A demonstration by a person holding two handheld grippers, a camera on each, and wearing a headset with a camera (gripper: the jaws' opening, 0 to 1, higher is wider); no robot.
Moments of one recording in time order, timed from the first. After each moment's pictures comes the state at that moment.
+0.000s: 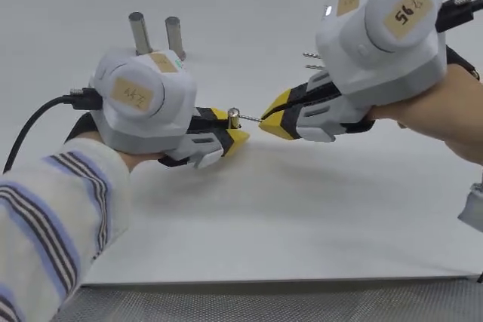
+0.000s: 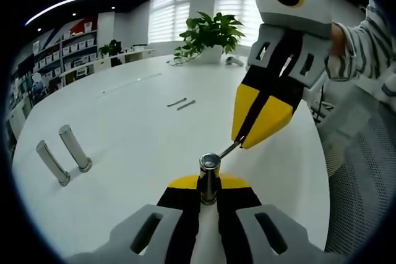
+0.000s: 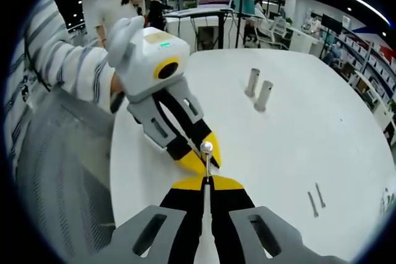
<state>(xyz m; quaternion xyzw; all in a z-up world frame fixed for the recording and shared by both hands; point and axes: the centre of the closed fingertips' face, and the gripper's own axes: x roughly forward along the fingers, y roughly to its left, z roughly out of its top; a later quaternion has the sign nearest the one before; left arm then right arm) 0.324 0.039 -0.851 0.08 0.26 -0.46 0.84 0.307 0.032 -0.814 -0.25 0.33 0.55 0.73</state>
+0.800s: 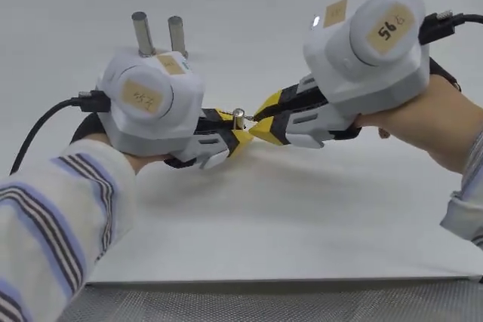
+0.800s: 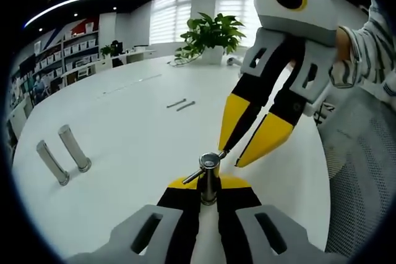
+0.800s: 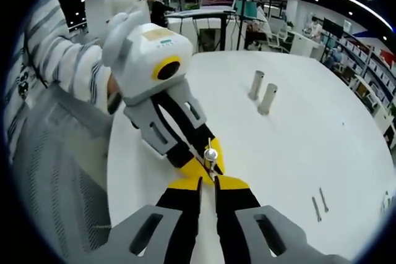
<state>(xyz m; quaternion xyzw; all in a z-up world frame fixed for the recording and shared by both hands) 0.321 0.037 -0.850 0.09 0.25 -0.46 0.85 0.304 0.039 -0.821 -0.26 0.31 0.55 0.73</state>
